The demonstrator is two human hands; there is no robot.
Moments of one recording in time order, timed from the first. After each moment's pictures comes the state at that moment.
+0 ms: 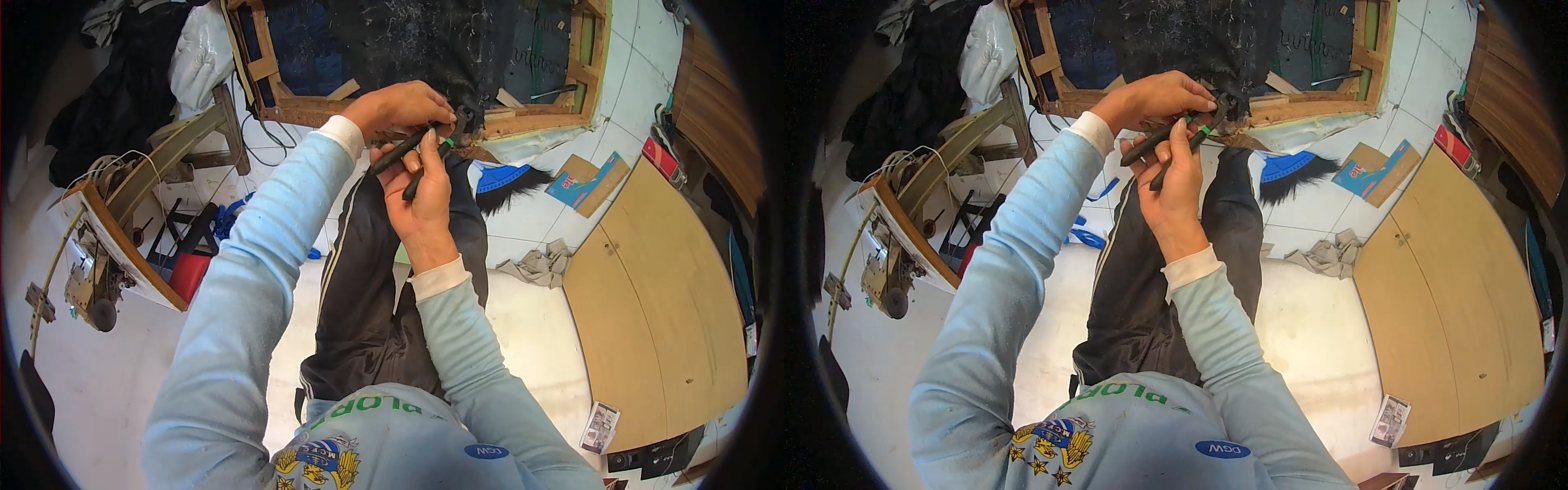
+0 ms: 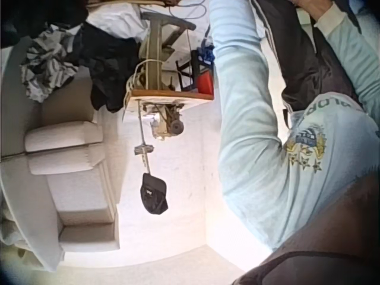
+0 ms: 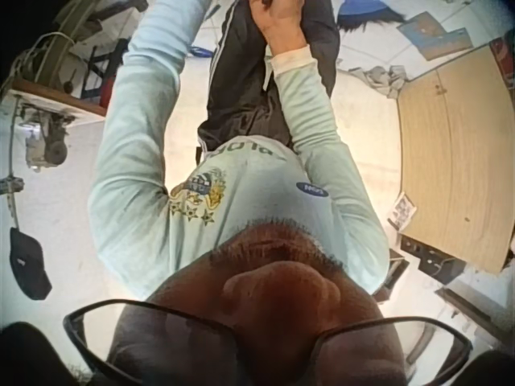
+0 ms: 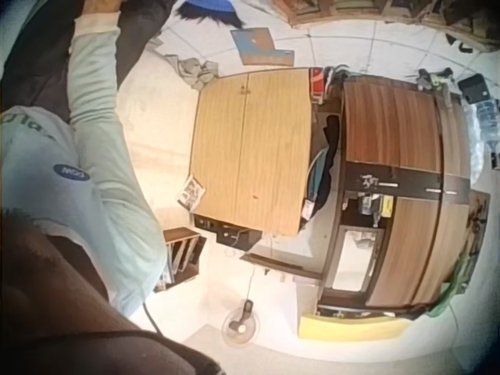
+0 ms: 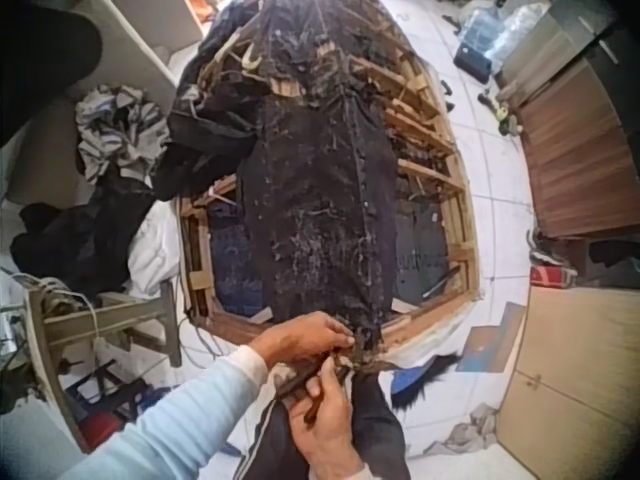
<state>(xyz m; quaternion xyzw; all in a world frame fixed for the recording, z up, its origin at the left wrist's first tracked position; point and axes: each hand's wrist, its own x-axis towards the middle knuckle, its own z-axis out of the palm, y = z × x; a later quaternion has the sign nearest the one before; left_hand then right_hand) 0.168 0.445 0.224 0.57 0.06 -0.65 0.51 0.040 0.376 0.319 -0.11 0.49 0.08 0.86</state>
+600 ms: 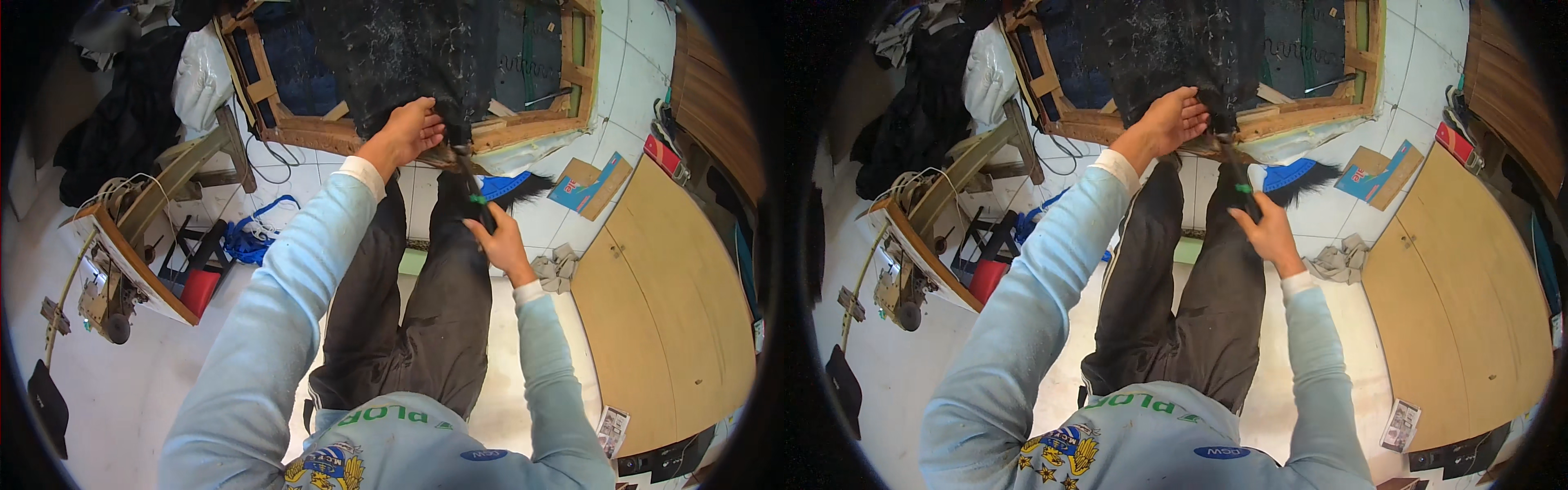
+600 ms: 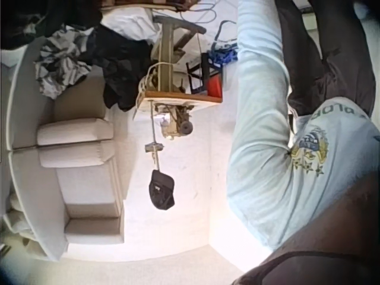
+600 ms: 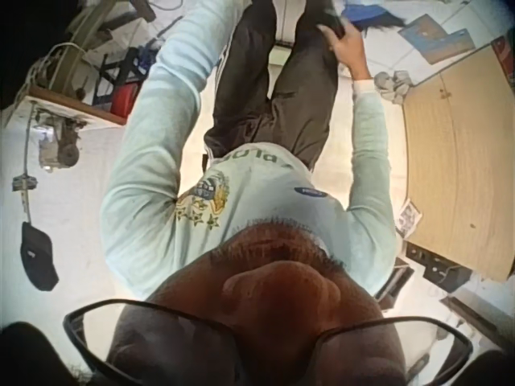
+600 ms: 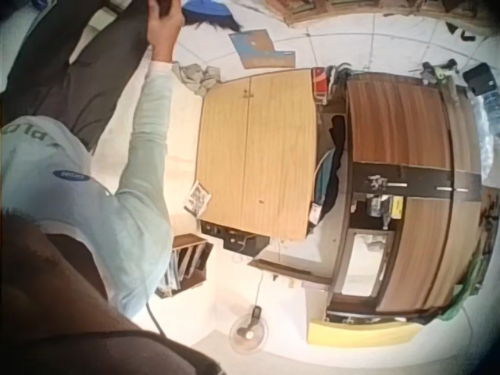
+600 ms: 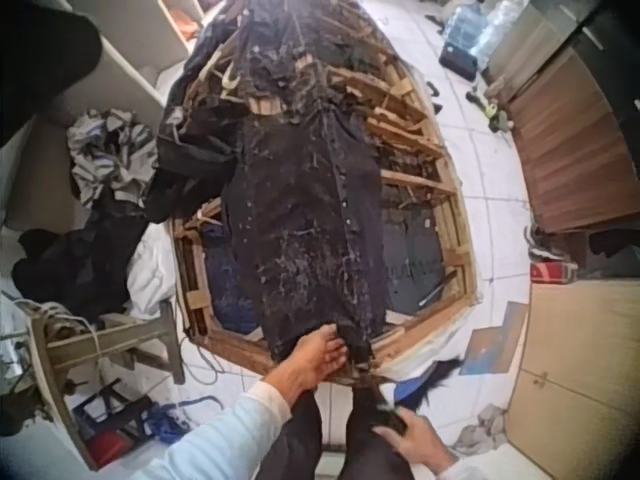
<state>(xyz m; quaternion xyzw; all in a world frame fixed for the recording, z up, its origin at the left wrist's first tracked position) 0.136 0.399 0.189 0.37 0.48 -0.45 0.66 -0.031 0.179 0.311 -0.73 0.23 0.39 0.51</state>
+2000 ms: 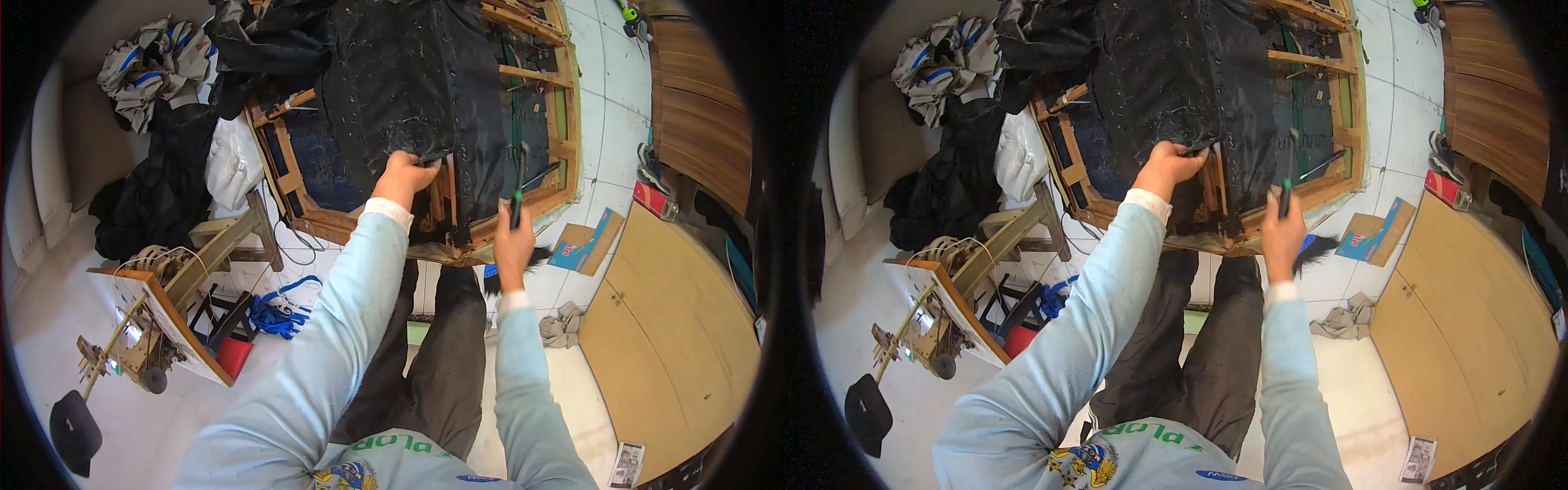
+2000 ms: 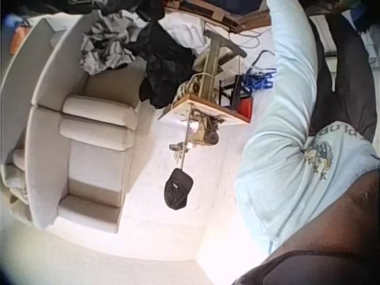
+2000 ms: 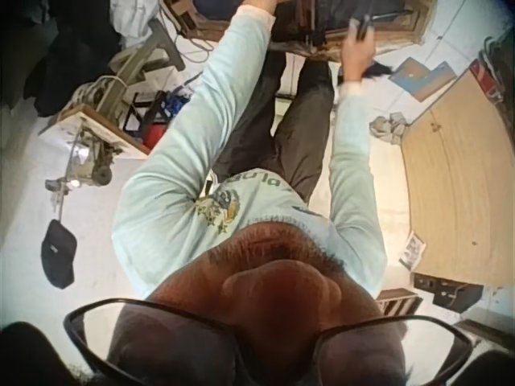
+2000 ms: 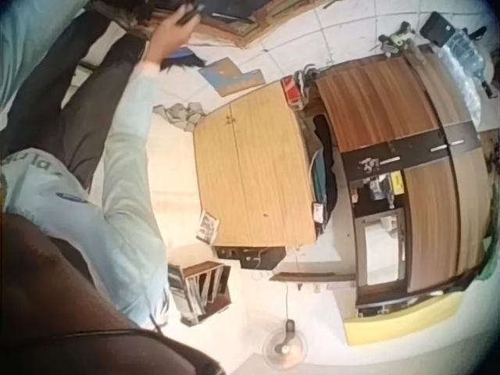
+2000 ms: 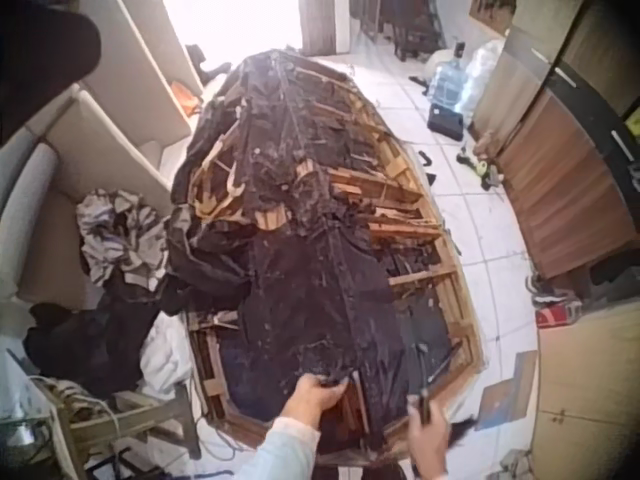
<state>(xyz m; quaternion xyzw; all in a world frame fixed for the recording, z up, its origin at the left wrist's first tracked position) 0.286 0.410 0.151 -0.04 0.71 -0.18 0.67 0.125 0.205 0.268 -0.85 0.35 0.02 0.39</state>
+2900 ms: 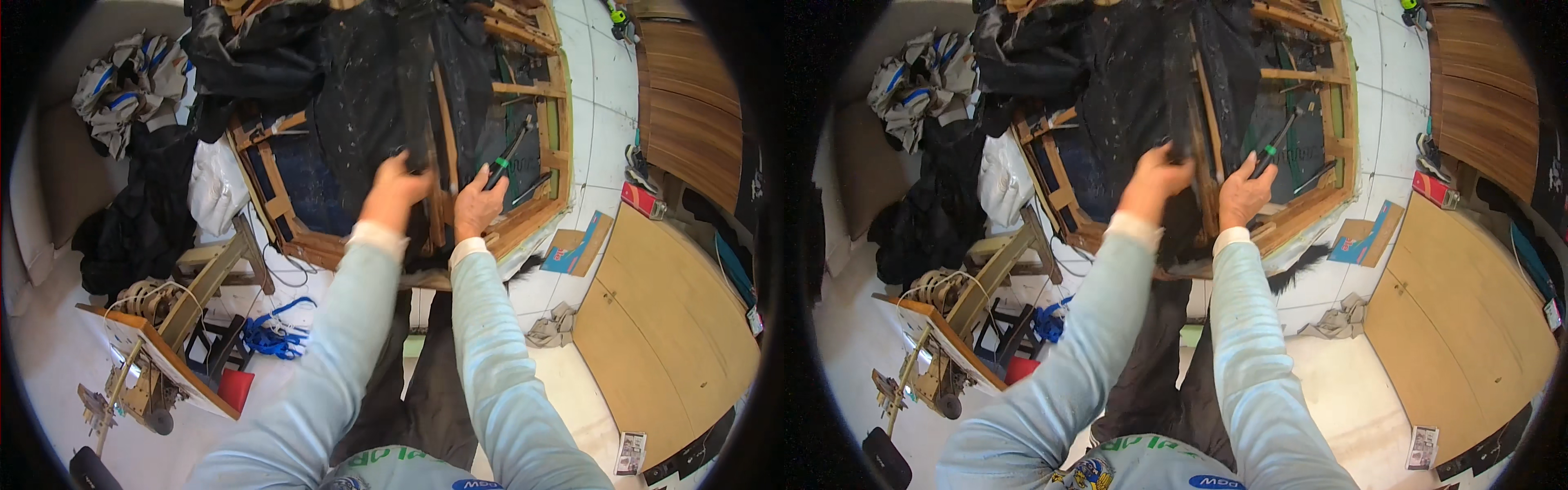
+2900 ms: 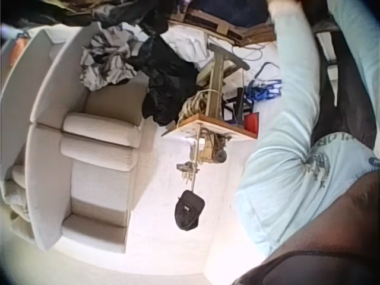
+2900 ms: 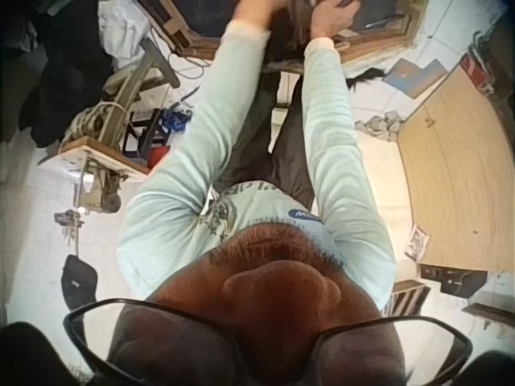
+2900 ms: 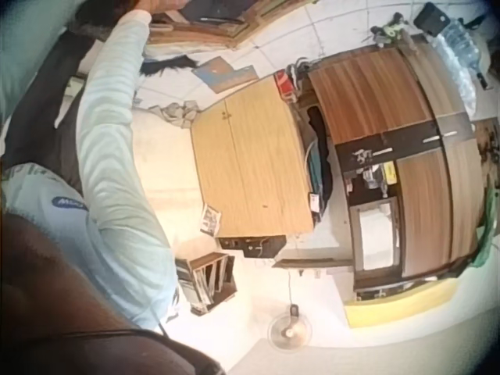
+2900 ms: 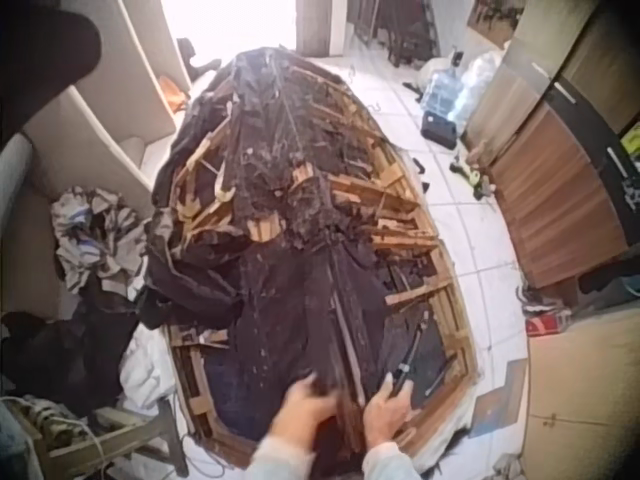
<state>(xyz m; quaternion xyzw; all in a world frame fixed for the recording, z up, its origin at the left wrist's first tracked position) 0.336 0.418 0.182 -0.06 0.72 -0.22 0.66 0.252 0.290 0.192 -0.81 0.48 -0.14 0.30</state>
